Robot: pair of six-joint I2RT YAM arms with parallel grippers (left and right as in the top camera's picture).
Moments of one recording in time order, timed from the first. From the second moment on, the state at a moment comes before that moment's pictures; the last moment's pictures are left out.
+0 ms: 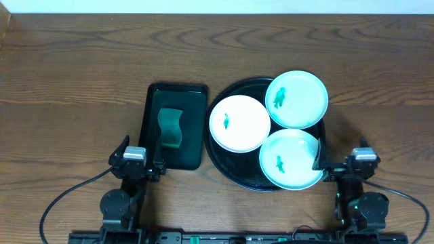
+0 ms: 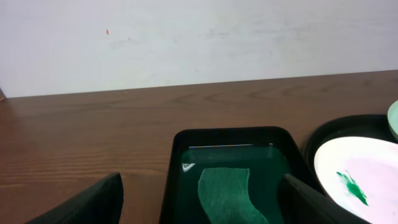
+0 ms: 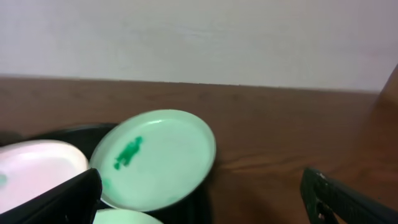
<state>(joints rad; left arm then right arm) -0.05 0.01 0.01 -0.10 0.05 0.04 0.02 0.01 0.01 -0.07 -0.01 0.05</state>
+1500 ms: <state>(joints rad) -0.05 0.01 0.02 -0.10 0.06 0.04 0.02 1.25 1.44 -1.15 -0.33 0.17</state>
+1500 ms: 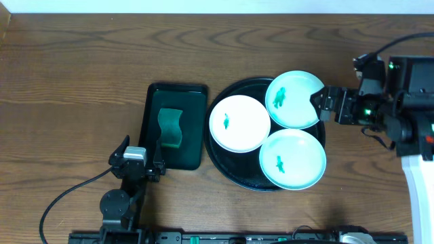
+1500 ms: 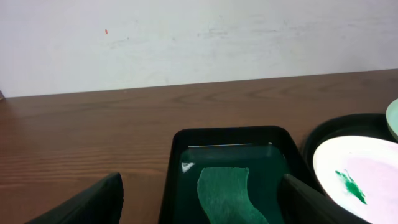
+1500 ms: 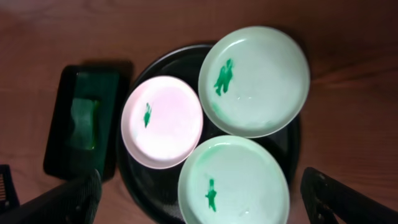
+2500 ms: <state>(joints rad) -0.05 0.01 0.02 -0.10 0.06 0.04 0.32 1.33 0.97 -0.65 -0.19 0.24</state>
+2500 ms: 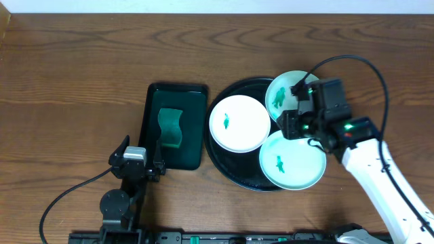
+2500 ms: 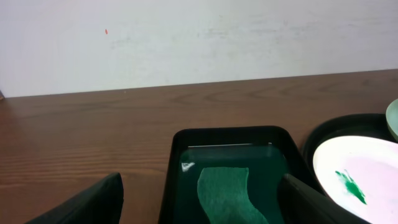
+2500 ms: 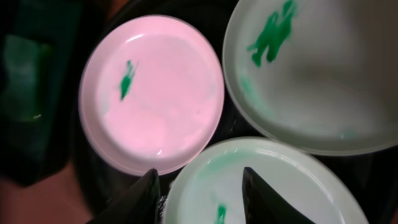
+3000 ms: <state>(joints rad) -0.05 0.01 0.02 -0.10 0.06 0.04 0.40 1.49 0.93 -0.49 -0.02 0.22</state>
